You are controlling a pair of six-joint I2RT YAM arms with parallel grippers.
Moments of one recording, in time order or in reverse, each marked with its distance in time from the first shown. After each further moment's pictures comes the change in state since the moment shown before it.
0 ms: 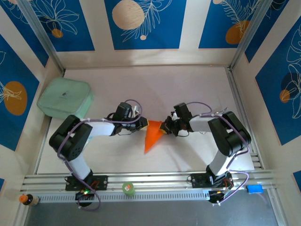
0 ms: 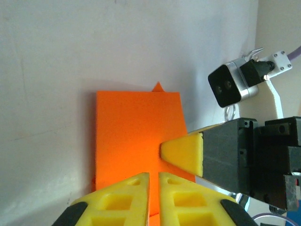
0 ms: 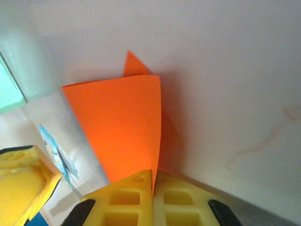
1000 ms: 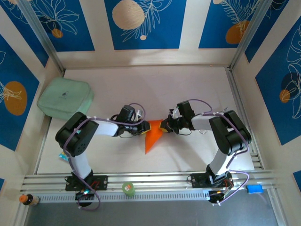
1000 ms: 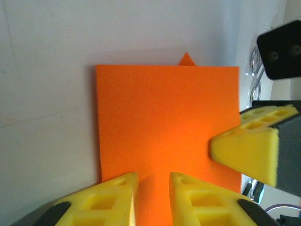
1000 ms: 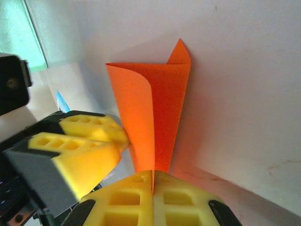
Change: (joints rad) left arm -0.031 0.048 0.008 -0.024 0.002 0.043; right arm -0.055 0.018 0.023 0.018 -0.175 -0.180
